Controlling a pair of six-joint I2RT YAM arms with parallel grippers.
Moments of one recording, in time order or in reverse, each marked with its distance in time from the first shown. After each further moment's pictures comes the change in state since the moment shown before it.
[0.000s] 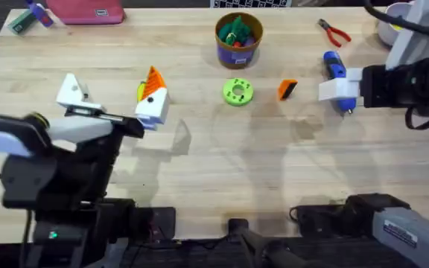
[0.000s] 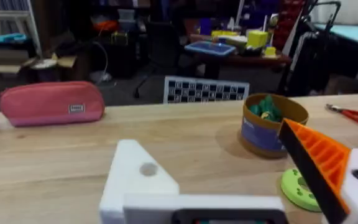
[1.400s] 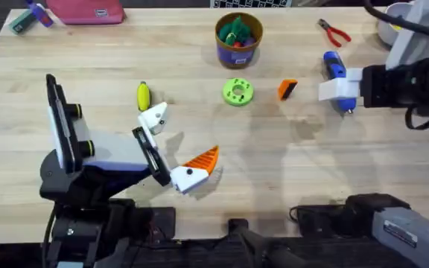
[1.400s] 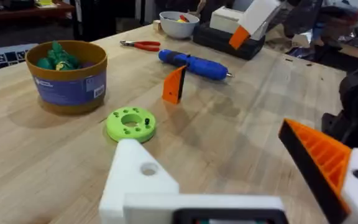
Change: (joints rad) left arm 0.000 -0.111 -0.133 -0.120 0.857 0.008; right arm 0.000 0.000 0.000 0.000 0.000 0.000
